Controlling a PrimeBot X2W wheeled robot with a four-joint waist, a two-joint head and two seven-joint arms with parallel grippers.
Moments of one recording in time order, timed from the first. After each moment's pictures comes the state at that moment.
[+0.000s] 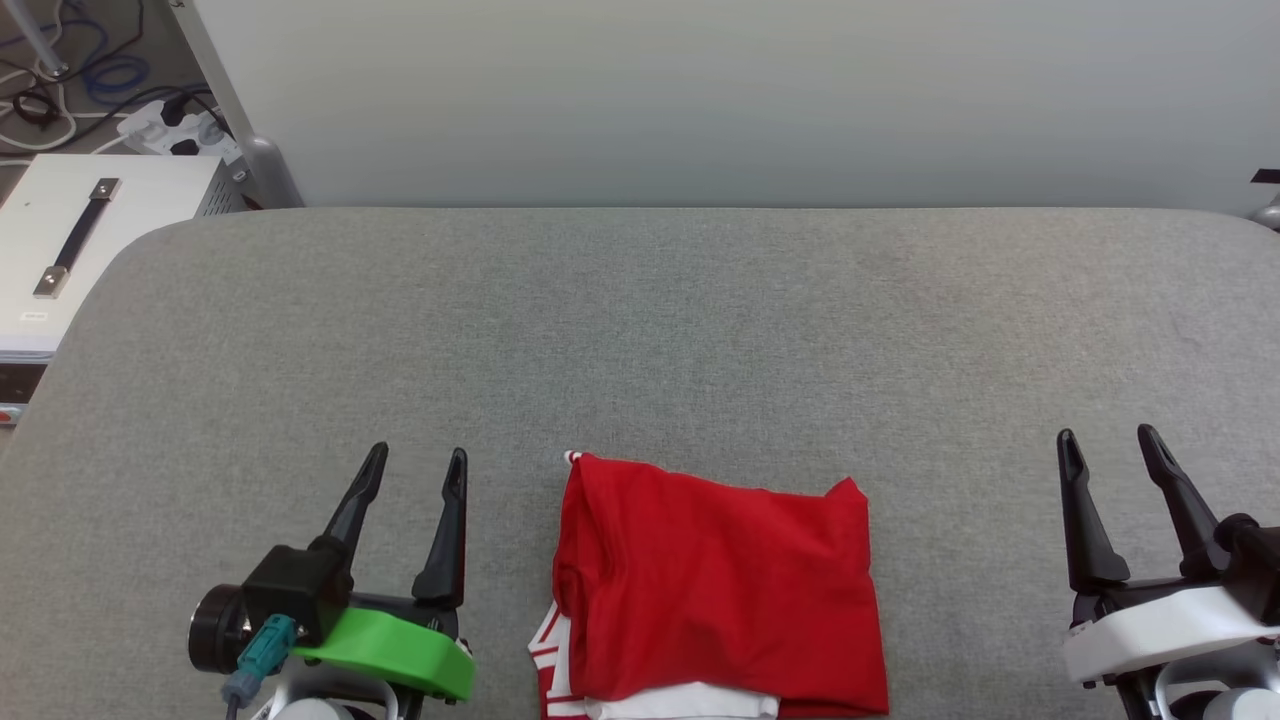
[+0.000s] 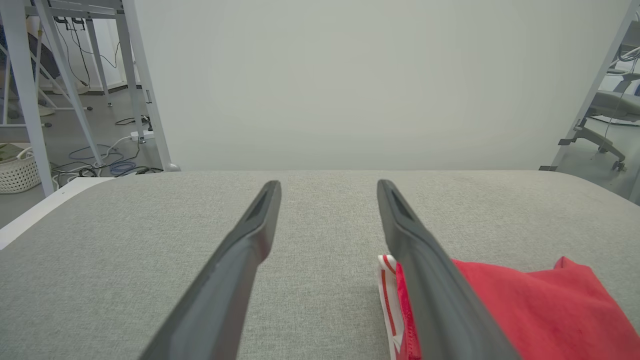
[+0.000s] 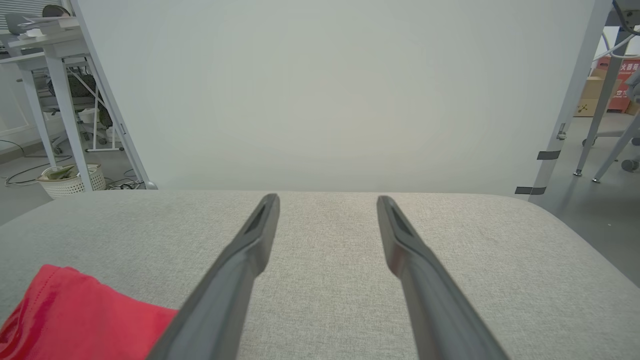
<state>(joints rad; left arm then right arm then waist) 0.00 0.12 -0.09 0.07 -0.20 -0.12 -0.26 0.04 -0.18 -0.03 -0.05 0.24 0.13 -0.17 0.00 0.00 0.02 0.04</state>
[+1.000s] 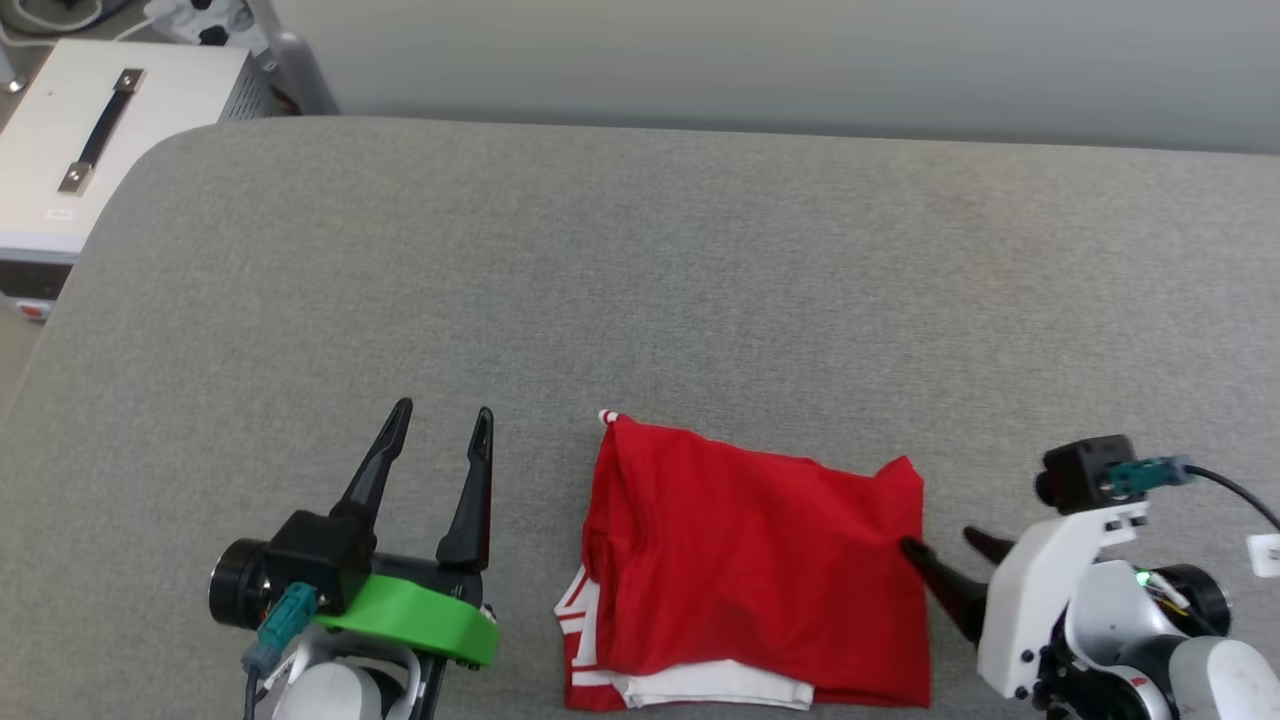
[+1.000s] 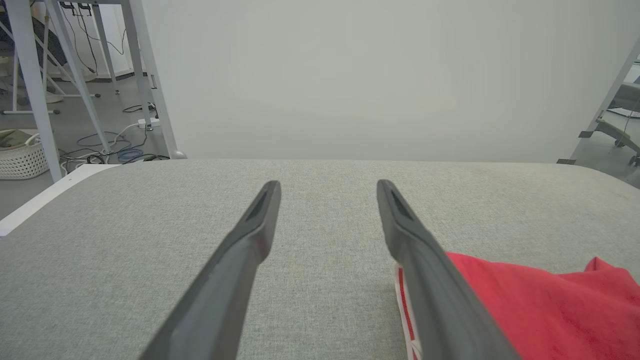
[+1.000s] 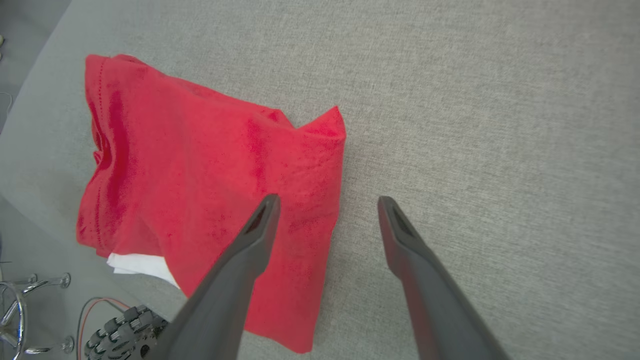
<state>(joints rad) -0.05 0.10 -0.11 0.05 -0.18 -0.13 -0.26 -0.03 -0.17 0.10 -0.17 0.44 0.13 0.74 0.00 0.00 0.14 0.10</state>
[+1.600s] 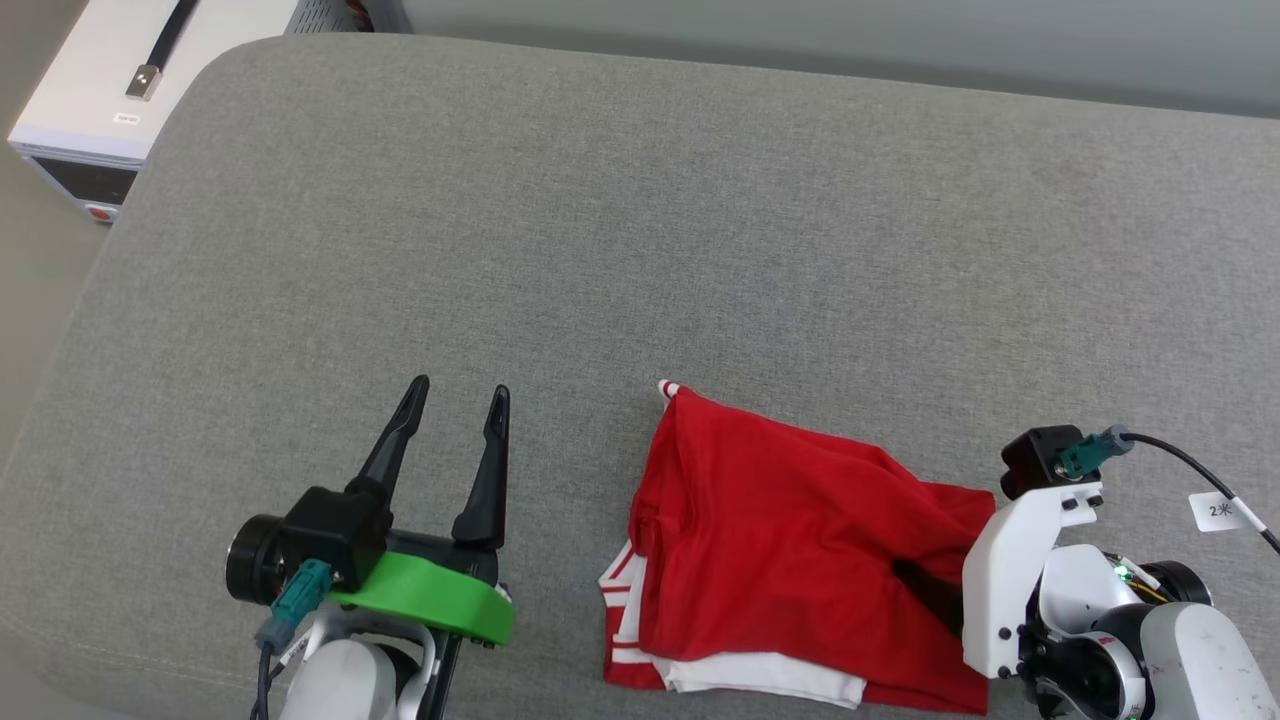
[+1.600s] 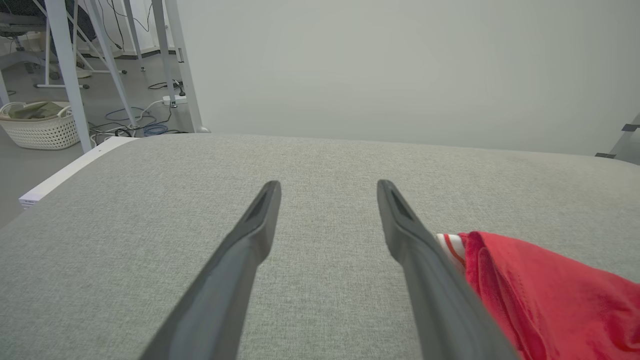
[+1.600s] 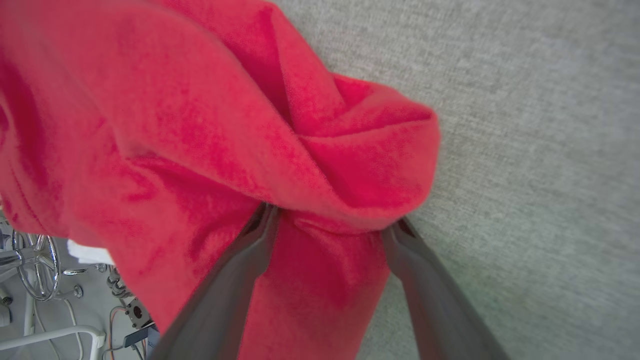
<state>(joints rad) -0.09 0.09 -0.13 0.06 -0.19 -0.13 -0.26 -0.11 -0.12 0.09 -0.01 0.39 0.13 0.94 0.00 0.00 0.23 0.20</state>
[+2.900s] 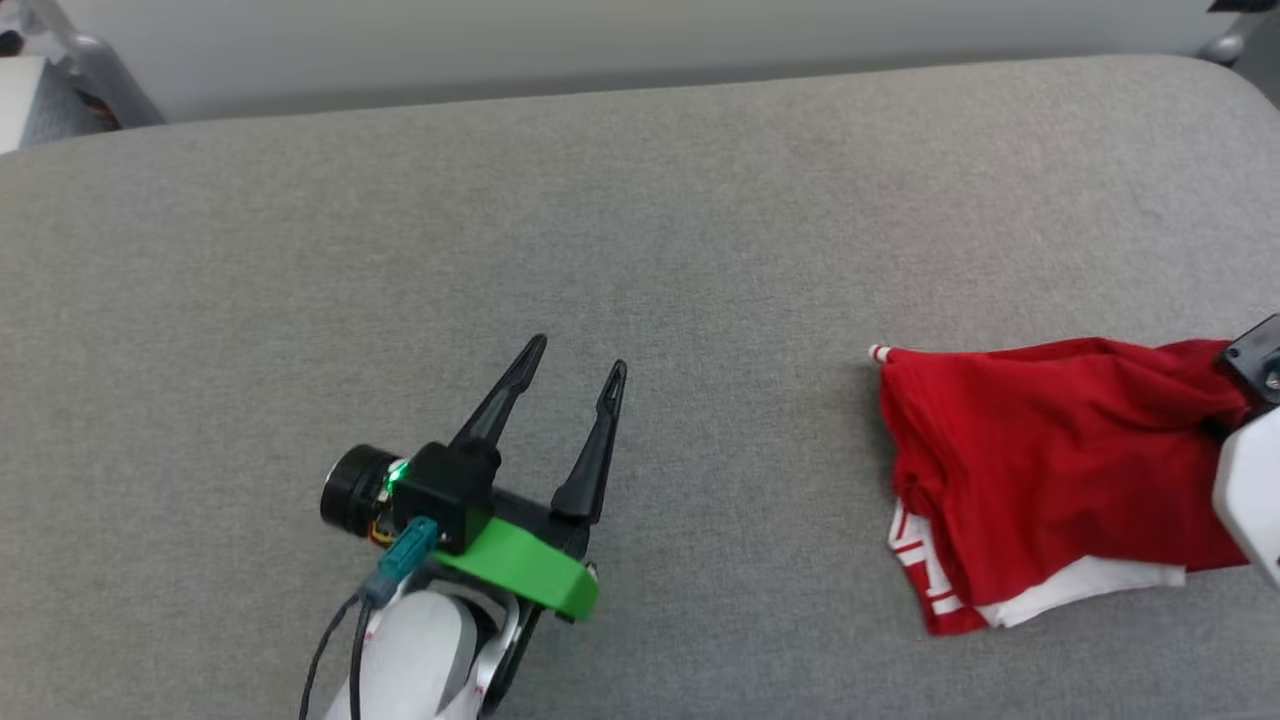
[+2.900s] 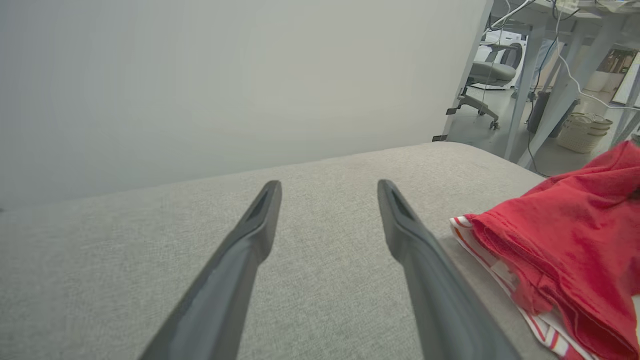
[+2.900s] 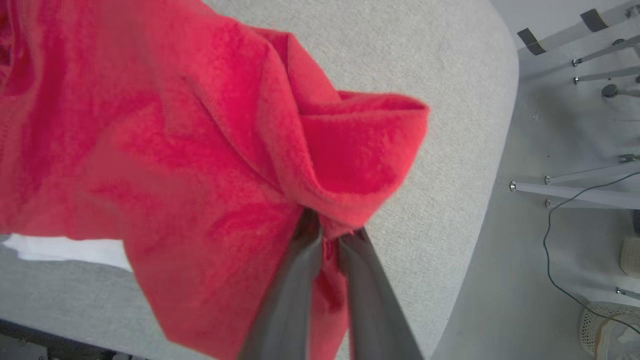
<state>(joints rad) -0.19 0.09 -0.30 0.10 -0.17 -0.13 -0.26 -0.30 -0.87 0.39 -0.08 0.44 0.13 0.69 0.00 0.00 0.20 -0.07</state>
